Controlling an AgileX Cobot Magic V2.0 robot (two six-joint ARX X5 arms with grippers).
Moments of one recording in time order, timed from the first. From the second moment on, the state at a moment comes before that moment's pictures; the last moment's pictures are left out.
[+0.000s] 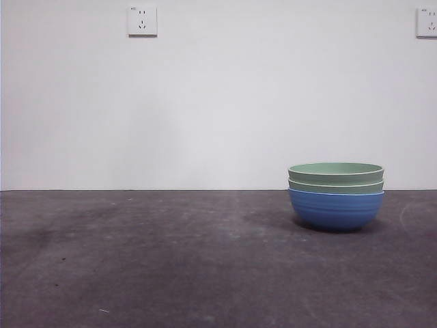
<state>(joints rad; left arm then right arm) -0.30 1.08 1.75 -0.81 0.19 0.17 0.22 0.93 1.22 -1.34 -0.31 0.08</state>
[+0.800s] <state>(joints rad) 0.10 0.16 0.35 -0.14 0.11 0.08 0.22 0.93 1.22 -1.34 -0.31 0.08</state>
